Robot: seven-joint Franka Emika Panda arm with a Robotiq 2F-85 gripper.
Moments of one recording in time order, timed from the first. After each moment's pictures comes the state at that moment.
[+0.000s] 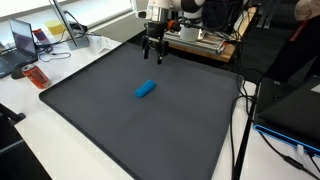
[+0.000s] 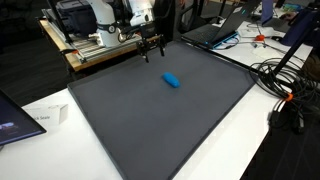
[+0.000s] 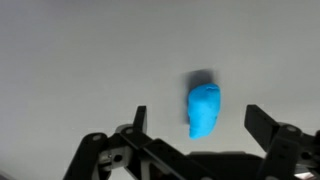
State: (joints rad) arm 0.04 0.10 0.13 -2.75 0.56 3.26 -0.23
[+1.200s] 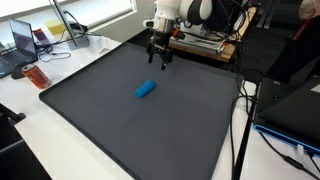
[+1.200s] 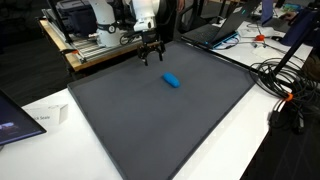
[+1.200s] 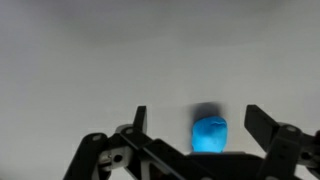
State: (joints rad) arm 0.44 0.21 -0.17 -2.74 0.72 3.33 -0.28
